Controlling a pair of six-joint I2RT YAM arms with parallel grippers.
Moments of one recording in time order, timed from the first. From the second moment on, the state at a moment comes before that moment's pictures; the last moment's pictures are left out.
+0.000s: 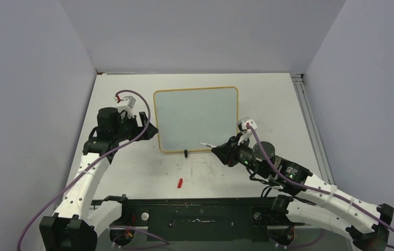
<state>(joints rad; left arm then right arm) -0.14 0.98 0.83 -0.46 0.34 -0.32 0.98 0.72 0.73 -0.28 0.13 0.50</state>
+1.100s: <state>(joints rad) 0.13 1.40 0.94 -0.10 0.86 -0.30 1.12 1.36 0.98 0.23 0.35 0.28</state>
